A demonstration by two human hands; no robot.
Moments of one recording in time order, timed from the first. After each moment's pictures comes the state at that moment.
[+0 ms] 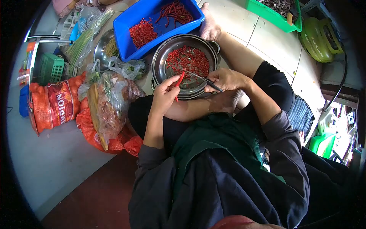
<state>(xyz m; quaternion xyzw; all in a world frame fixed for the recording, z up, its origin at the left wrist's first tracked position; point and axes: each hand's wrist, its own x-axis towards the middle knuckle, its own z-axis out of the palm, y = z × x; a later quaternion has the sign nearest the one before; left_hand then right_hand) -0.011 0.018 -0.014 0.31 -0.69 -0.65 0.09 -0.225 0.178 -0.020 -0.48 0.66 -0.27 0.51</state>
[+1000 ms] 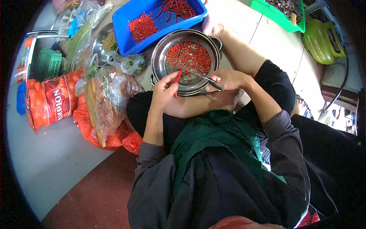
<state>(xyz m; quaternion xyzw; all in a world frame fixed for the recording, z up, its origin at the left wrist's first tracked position) -0.003 0.012 -0.032 0.33 -0.67 -0.65 0.09 -0.218 0.176 -0.036 -0.52 0.68 -0.22 0.47</state>
